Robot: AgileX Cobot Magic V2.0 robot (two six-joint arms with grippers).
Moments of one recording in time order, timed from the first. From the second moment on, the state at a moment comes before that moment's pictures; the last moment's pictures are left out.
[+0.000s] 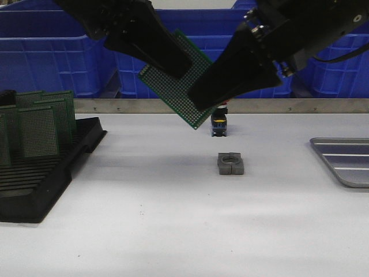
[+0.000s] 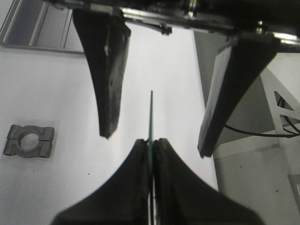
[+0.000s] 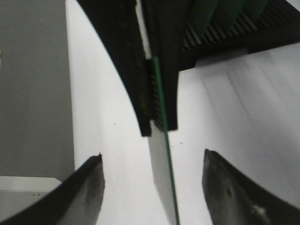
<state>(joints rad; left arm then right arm) -0.40 1.76 -1.39 -0.94 1.21 1.48 0.32 1.53 -0.96 1.13 0.84 -1.62</state>
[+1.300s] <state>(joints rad) -0.27 1.76 -1.45 -0.99 1.21 1.48 0.00 1.54 -0.97 0.99 0.85 -1.04</state>
